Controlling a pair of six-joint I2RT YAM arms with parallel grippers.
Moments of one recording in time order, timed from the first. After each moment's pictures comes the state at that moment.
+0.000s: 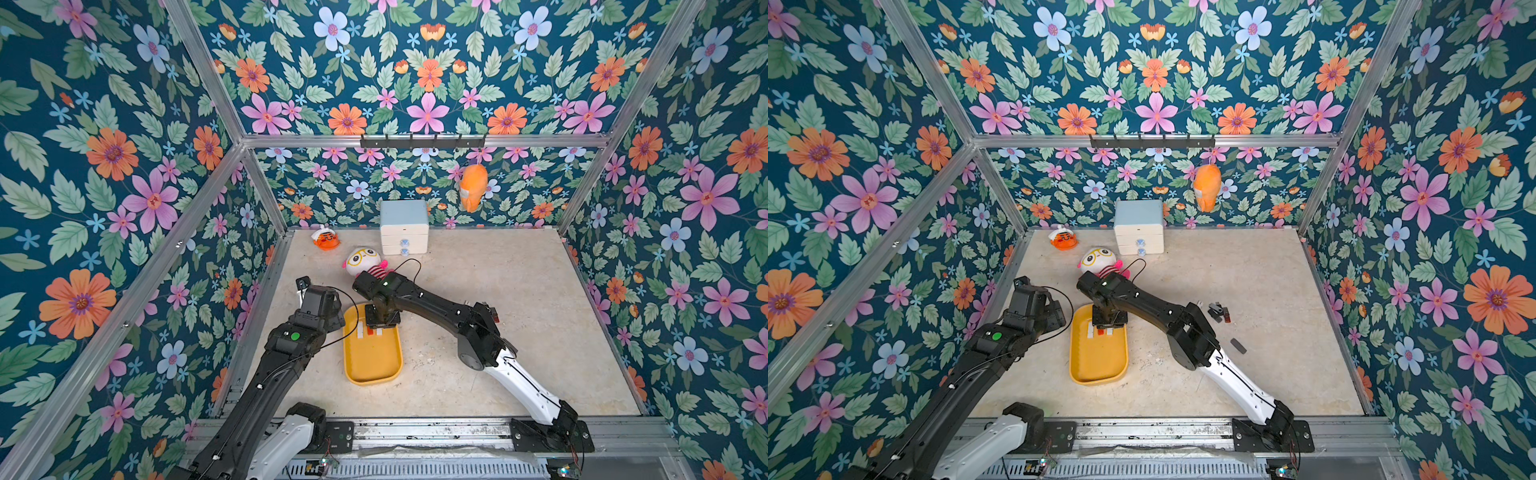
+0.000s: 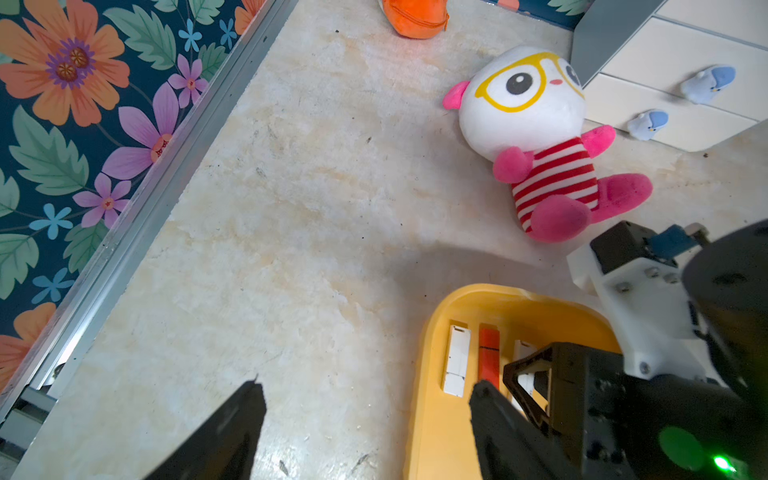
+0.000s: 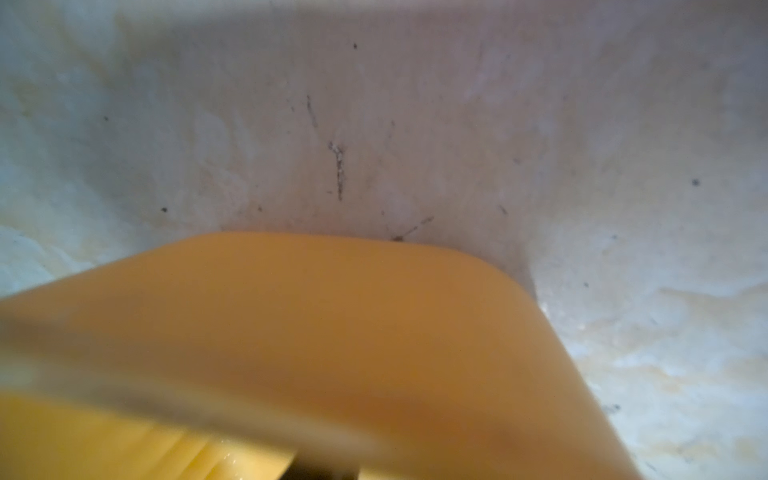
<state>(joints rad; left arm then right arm) -0.33 0.90 0.81 -0.78 -0.38 -0.52 1.01 2.59 2.46 -1.20 -0.06 0.82</state>
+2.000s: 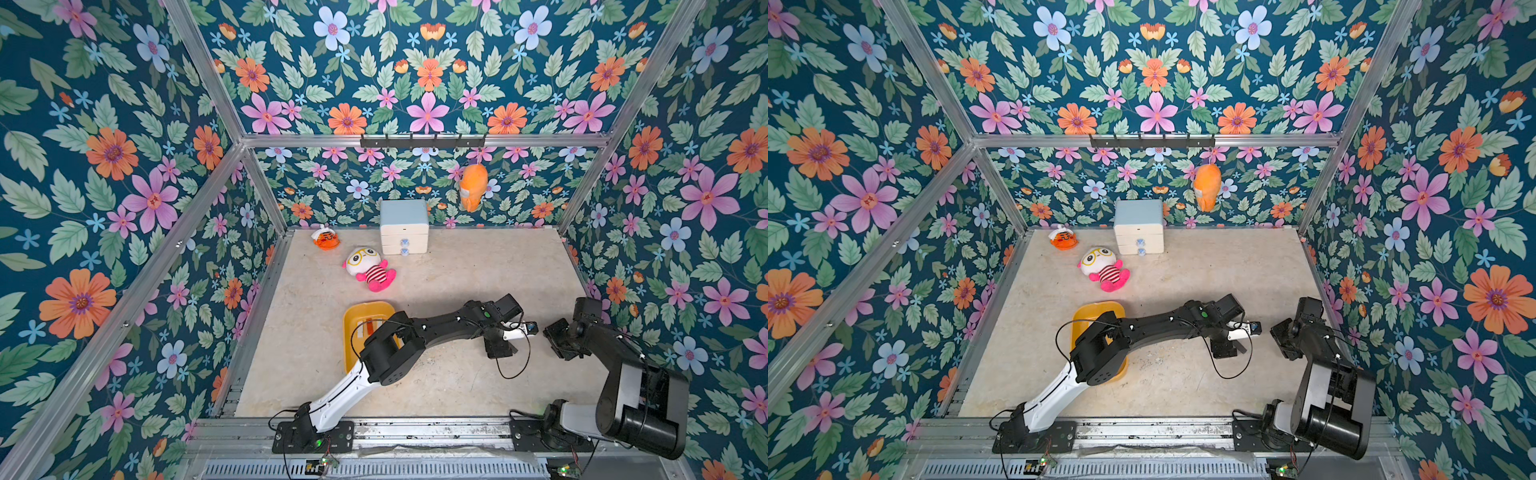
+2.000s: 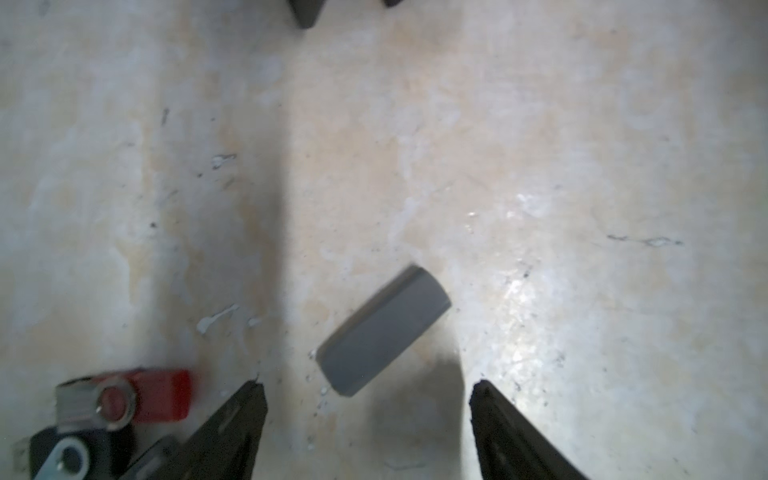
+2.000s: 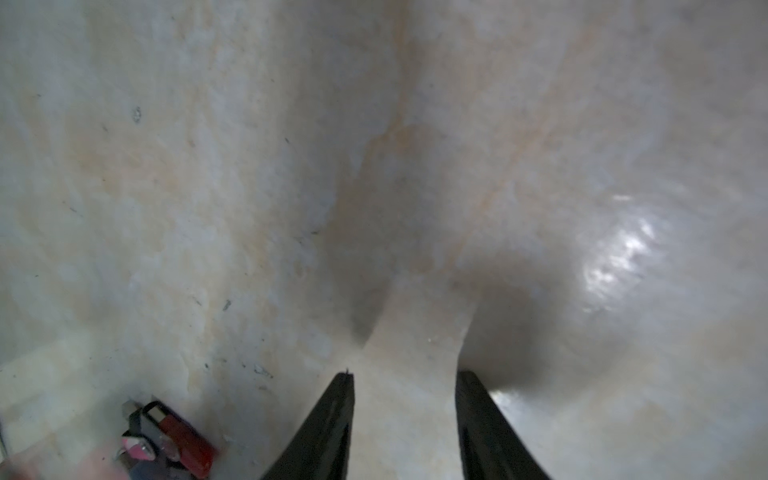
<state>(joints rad) -1.16 2.43 2.01 -0.60 0.19 0.48 -0.33 1.33 0.58 -0.44 -0.19 0.75</state>
